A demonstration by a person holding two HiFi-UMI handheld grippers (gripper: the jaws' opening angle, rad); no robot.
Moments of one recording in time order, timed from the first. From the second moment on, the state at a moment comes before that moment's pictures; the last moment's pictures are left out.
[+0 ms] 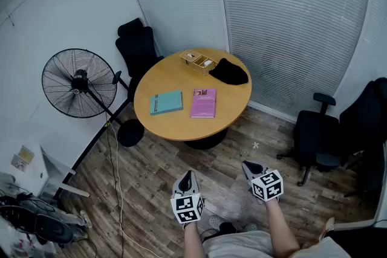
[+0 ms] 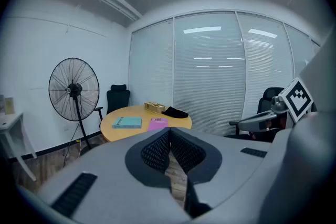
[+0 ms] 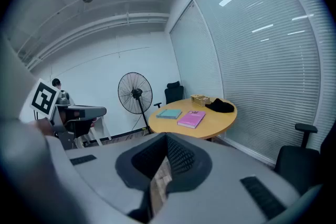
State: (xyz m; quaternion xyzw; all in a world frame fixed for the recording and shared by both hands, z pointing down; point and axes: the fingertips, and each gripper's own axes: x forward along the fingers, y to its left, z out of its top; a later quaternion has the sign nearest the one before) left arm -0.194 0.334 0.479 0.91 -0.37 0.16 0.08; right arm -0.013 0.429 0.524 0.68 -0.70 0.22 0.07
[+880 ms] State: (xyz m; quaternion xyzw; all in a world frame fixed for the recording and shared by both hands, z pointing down) left arm -0.134 0.263 0.467 0.92 -0.34 0.15 0.09; right arm -0.002 0.334 0.507 0.72 -0.65 0.21 0.07
